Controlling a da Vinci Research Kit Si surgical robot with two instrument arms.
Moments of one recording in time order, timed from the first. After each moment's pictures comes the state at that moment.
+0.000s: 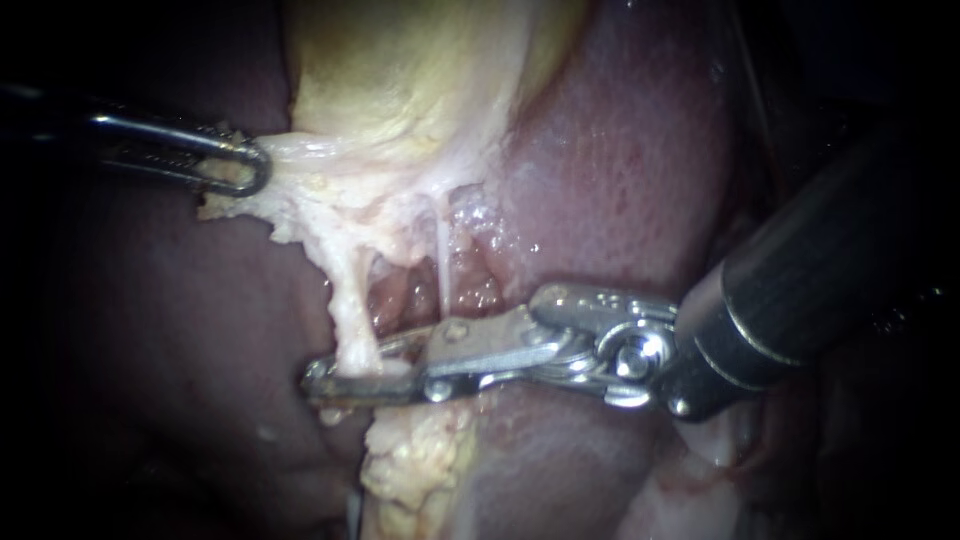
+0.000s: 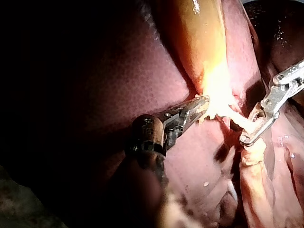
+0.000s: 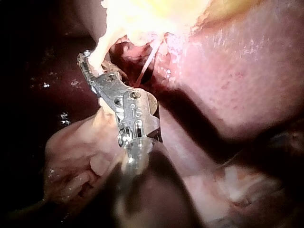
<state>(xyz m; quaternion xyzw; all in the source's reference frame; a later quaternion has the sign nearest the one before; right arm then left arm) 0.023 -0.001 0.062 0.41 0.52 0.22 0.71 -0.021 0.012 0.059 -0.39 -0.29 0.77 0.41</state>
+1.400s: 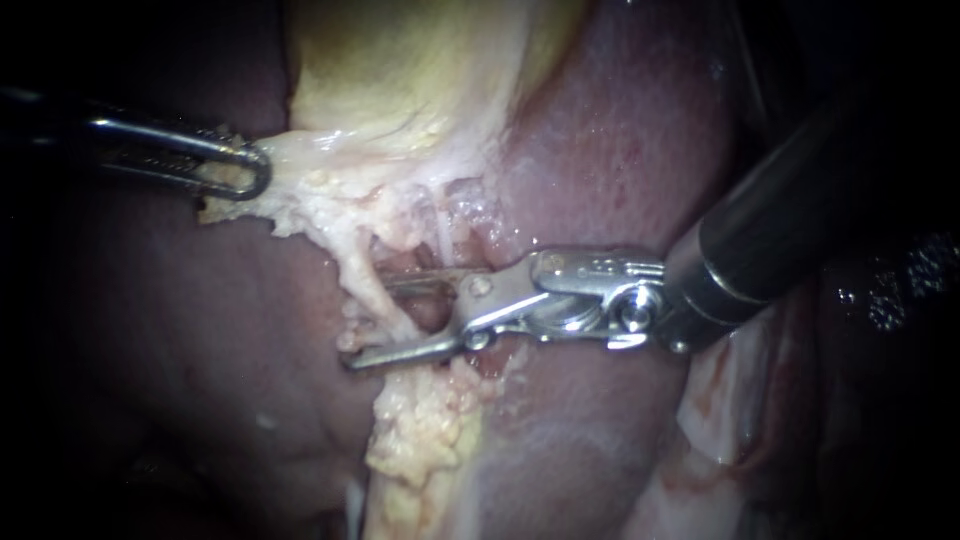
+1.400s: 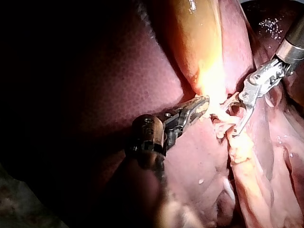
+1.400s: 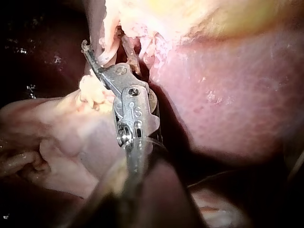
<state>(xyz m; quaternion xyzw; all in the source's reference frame) 0.022 0.001 0.071 0.28 0.58 0.17 0.75 -0.021 0.012 0.058 -0.39 -0.29 0.77 0.41</state>
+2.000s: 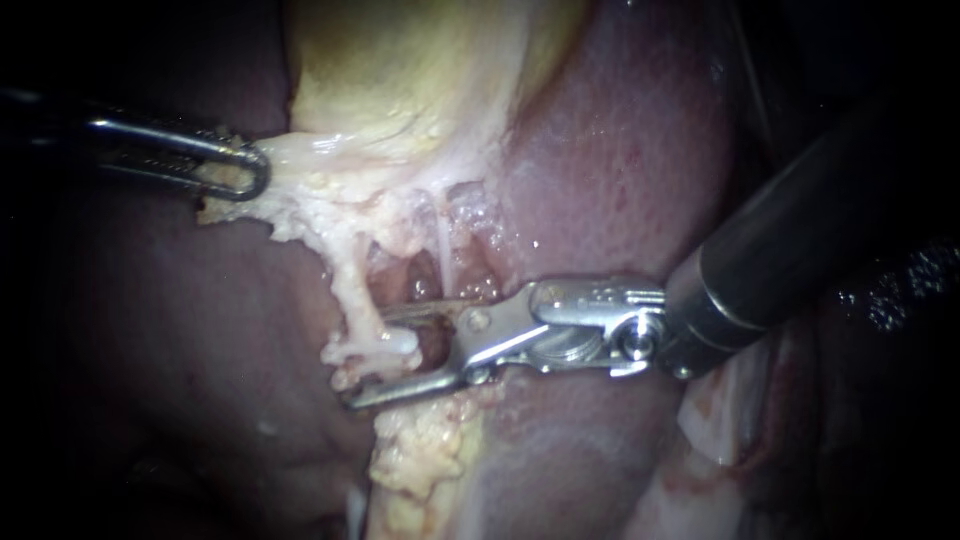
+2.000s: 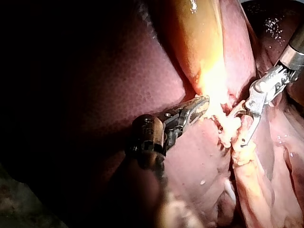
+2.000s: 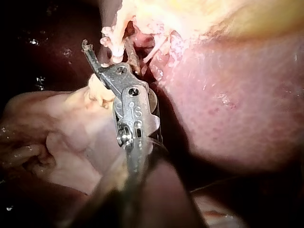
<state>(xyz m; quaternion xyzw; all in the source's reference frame) 0.023 -0.002 0.071 0.31 0.59 0.12 0.74 -0.021 0.012 0.058 -0.39 -0.29 0.77 0.41</state>
